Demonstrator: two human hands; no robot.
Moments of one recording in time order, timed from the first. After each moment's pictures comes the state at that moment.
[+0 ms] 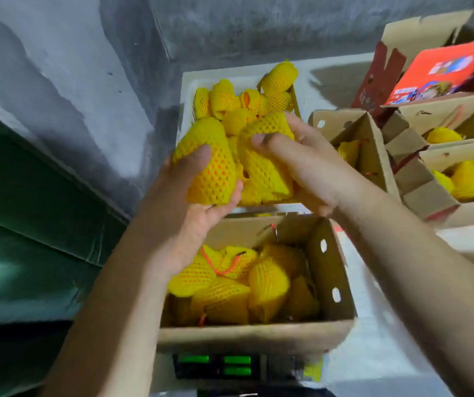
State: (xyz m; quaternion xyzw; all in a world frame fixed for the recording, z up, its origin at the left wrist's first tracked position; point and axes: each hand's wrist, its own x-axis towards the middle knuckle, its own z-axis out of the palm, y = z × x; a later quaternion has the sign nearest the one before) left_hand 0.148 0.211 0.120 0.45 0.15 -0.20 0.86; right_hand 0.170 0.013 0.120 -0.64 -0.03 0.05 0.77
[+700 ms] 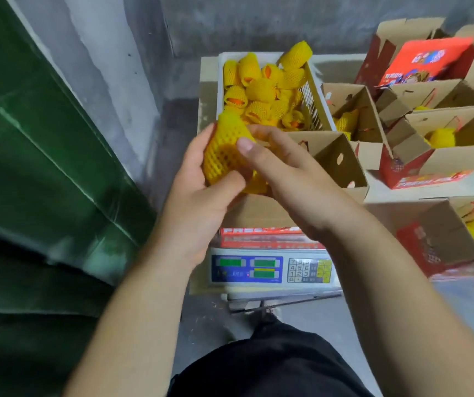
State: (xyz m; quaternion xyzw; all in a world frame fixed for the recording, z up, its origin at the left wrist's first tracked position) left_hand -0.031 0.335 0.112 0.61 -0.08 -0.10 0.79; right_hand -0.048 0.180 0.150 -0.73 0.01 0.04 0.68
